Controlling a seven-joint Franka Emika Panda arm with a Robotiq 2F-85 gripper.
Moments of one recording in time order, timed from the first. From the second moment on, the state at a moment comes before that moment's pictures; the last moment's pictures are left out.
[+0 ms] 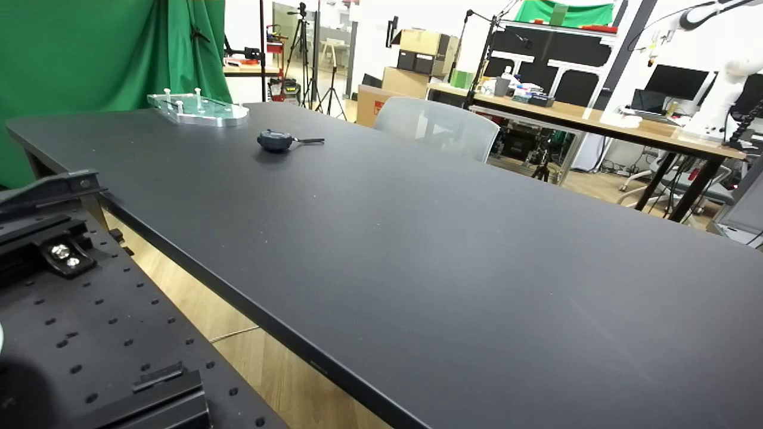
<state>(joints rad) 0.03 -0.77 0.02 -2.55 0.03 1.71 -0.04</state>
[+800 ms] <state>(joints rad) 0.12 -0.66 0.13 -2.57 0.03 1.95 -0.08</state>
